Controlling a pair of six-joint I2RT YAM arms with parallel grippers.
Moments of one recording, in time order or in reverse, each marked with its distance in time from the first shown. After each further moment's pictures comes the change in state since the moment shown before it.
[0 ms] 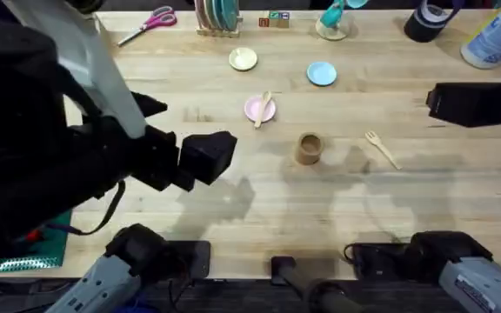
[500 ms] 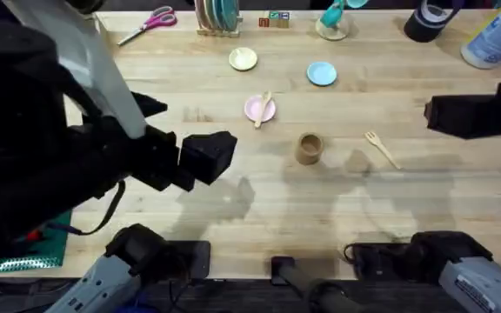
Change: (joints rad) left arm 0.000 0.000 0.000 0.000 0.000 0.000; right arm 0.000 0.000 0.000 -0.051 0.000 -0.035
